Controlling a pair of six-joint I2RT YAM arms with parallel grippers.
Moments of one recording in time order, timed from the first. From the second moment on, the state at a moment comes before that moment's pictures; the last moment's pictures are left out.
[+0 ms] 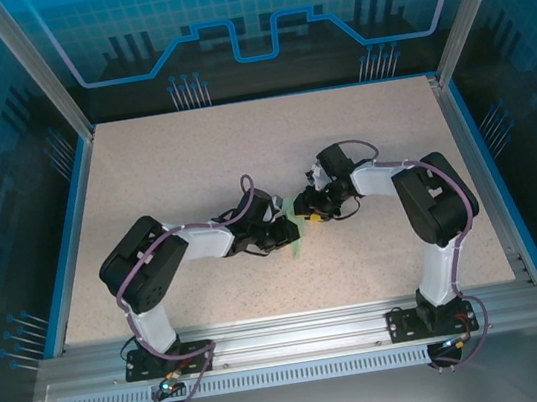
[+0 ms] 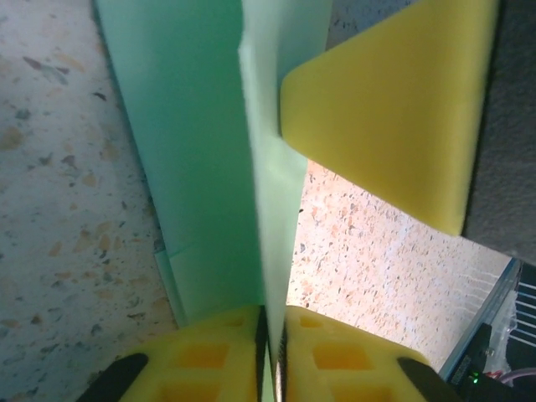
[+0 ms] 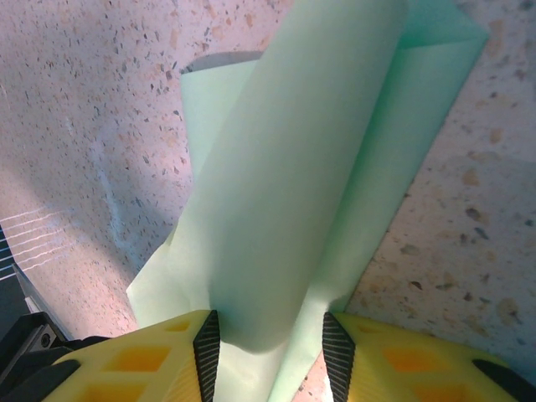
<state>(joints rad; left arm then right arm) -0.67 1.82 0.84 0.13 0.44 -0.90 0.39 1.90 1.05 -0.33 -0.60 0.59</state>
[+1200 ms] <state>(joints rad) -0.67 1.79 0.85 0.11 0.44 -0.85 0.39 1.90 1.05 -0.34 -0.60 0.58</state>
